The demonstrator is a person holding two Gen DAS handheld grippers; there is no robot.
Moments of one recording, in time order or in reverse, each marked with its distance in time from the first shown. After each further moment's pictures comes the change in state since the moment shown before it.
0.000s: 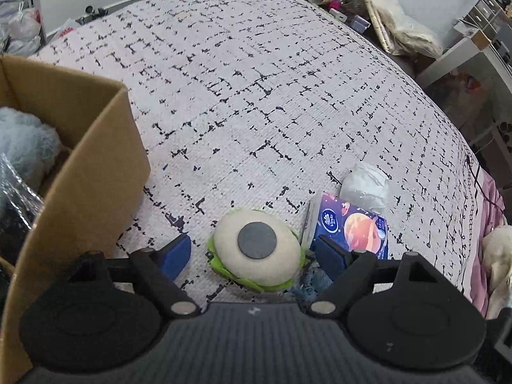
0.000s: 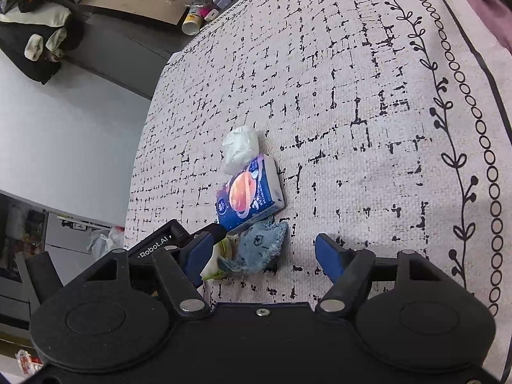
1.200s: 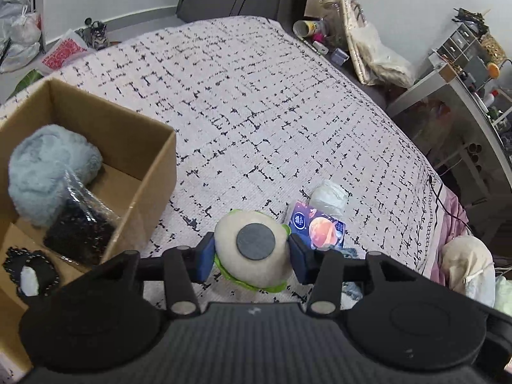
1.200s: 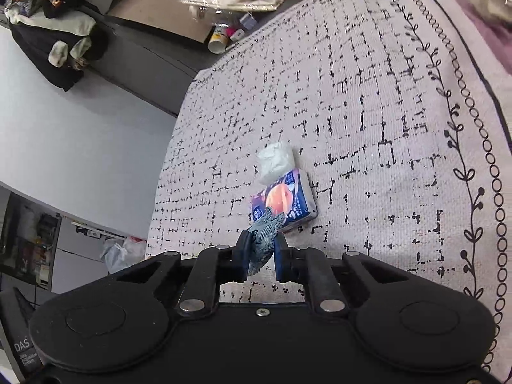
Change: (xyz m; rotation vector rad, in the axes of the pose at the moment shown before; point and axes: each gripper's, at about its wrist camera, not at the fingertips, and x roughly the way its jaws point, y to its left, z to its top) left arm -0.080 0.012 -0.005 -0.009 -0.081 -0.078; right arm -0.031 0.021 -0.008 -0.038 -0.088 0.055
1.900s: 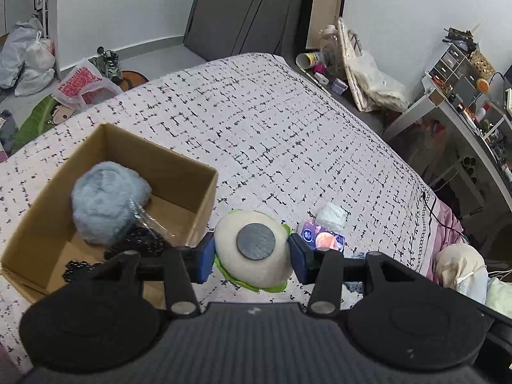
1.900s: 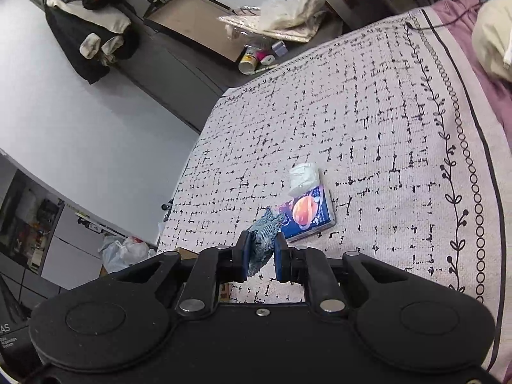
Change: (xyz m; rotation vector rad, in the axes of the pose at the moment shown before) left arm -0.069 0.017 0.004 0.019 -0.095 0.023; right arm -0.045 0.038 -0.019 -0.136 -0.096 0.003
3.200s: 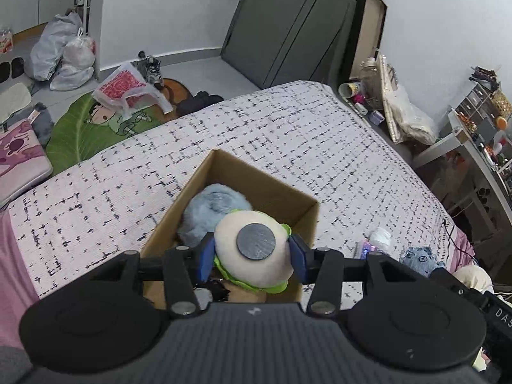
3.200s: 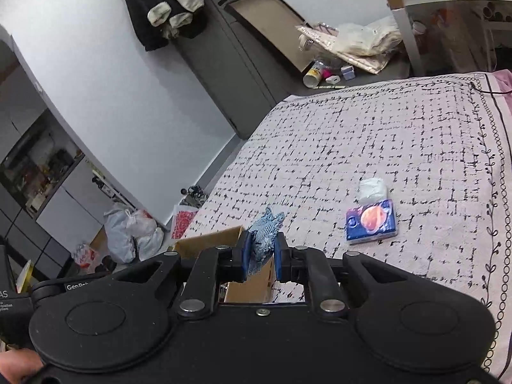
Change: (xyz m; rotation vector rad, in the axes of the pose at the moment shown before) left arm -0.055 0.108 0.018 -0.083 -0.034 0.051; right arm -0.013 0.092 -0.040 -0.269 -0.045 0.038
